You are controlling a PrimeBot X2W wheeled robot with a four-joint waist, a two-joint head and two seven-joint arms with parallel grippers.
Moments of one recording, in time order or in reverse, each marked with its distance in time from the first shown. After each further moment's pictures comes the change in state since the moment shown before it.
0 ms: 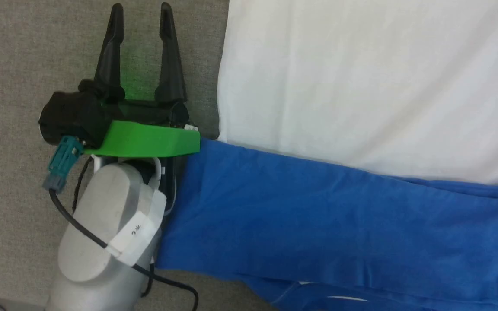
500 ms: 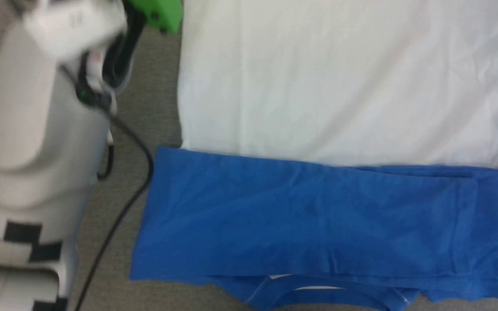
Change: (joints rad) left arm -0.491 0.105 -0.037 0.116 -0.107 -0.102 0.648; right arm 0.029 0.042 0.143 -0.002 0.103 0.000 -0.181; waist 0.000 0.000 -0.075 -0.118
